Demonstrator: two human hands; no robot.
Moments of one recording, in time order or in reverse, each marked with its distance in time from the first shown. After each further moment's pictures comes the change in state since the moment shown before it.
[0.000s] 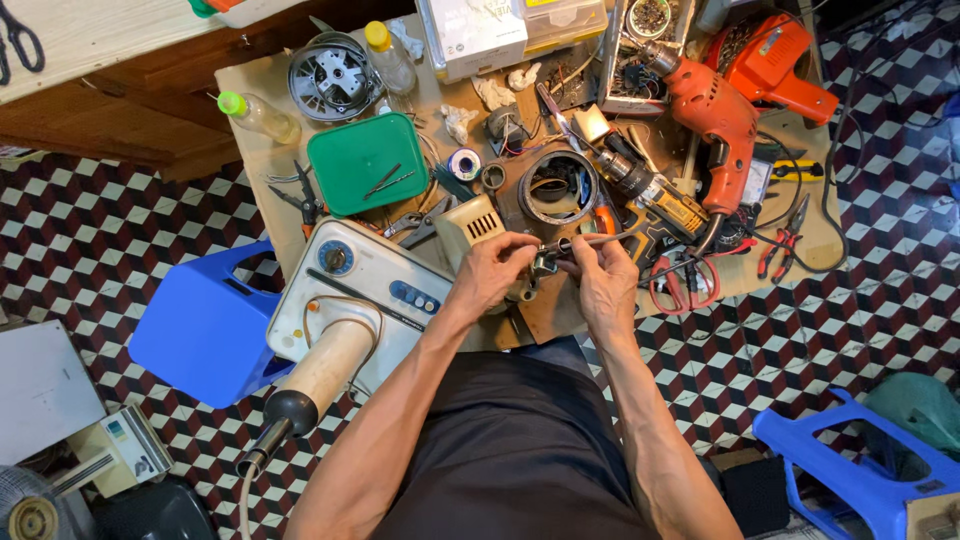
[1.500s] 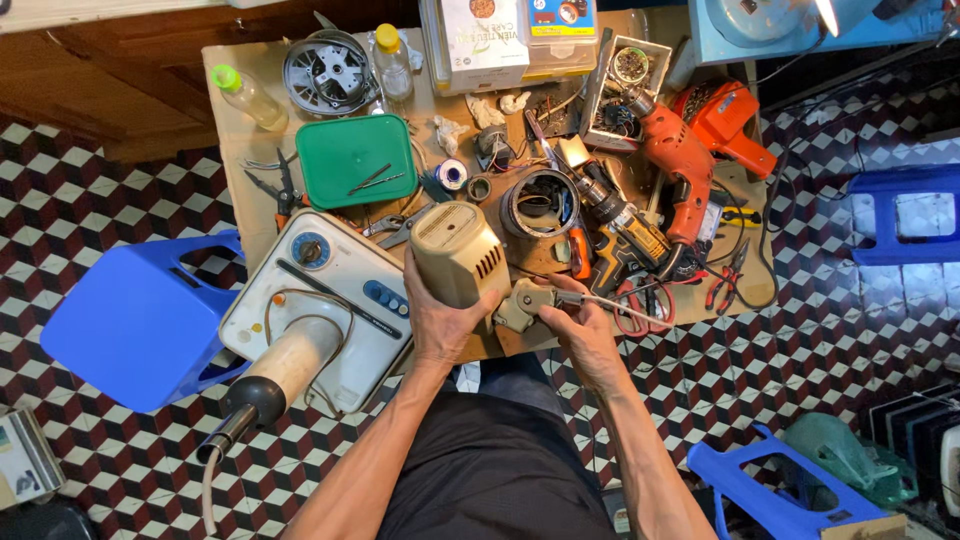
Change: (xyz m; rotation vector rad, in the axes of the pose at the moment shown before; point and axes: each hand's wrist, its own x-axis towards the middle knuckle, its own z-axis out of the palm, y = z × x) left_hand -0.067 -0.016 0.009 0.085 0.673 0.243; right_hand -0.044 -0.022 -0.027 0.007 -0.367 0.228
